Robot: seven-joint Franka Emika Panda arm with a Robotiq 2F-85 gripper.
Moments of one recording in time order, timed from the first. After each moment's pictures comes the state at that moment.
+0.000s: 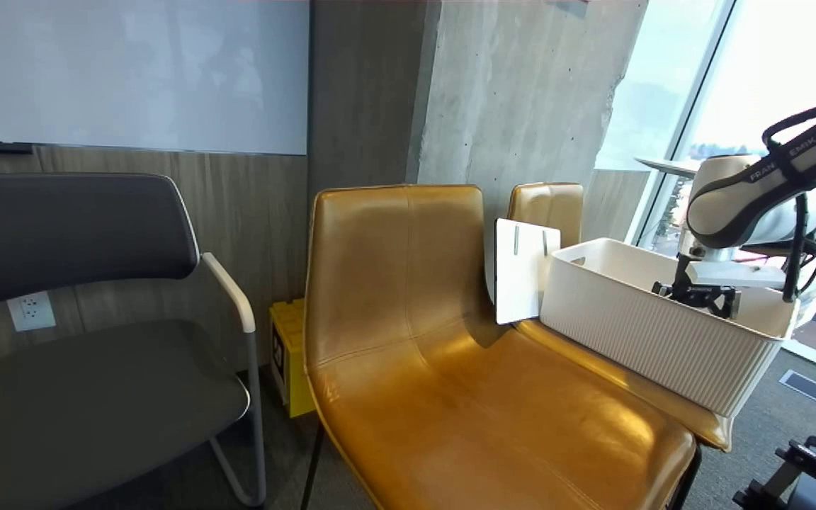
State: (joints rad) arm -0.22 0.73 -0.24 -1.75 0.00 2.38 0.37
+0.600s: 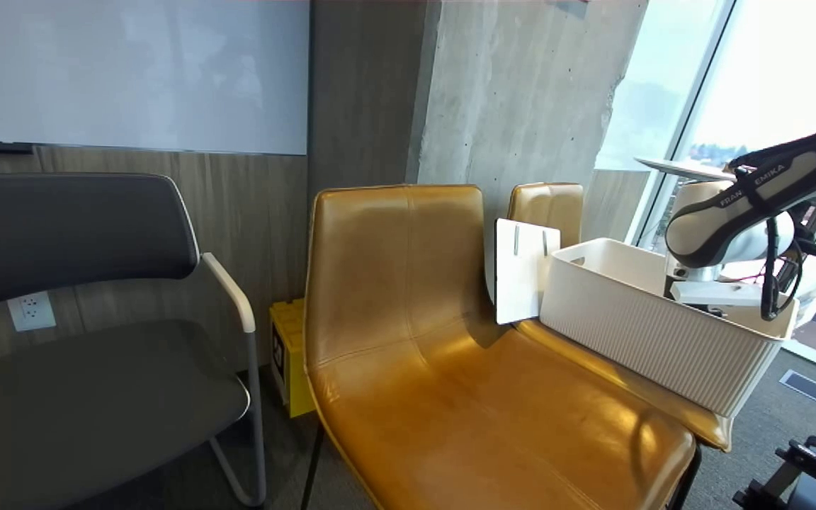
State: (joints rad) arm -0.22 0.86 -0.24 -1.64 0.04 2.31 0.37
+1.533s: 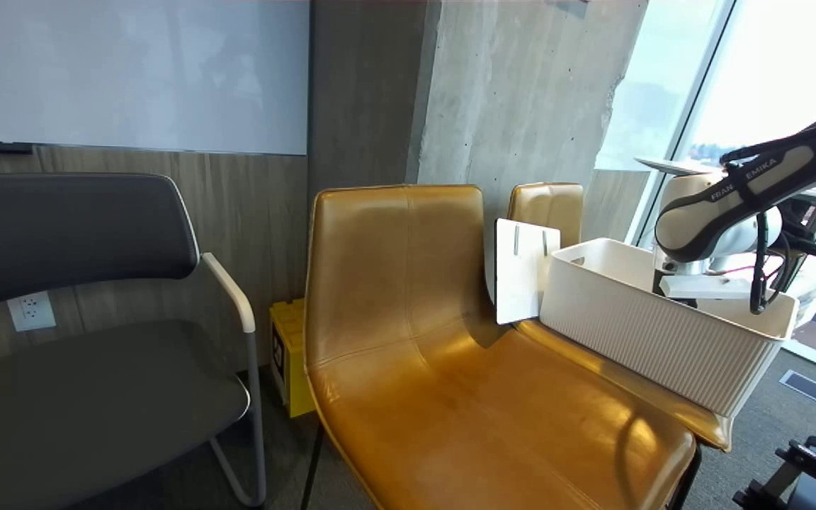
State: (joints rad) arm -0.18 0.86 -0.25 -1.61 0.04 2.29 0.38
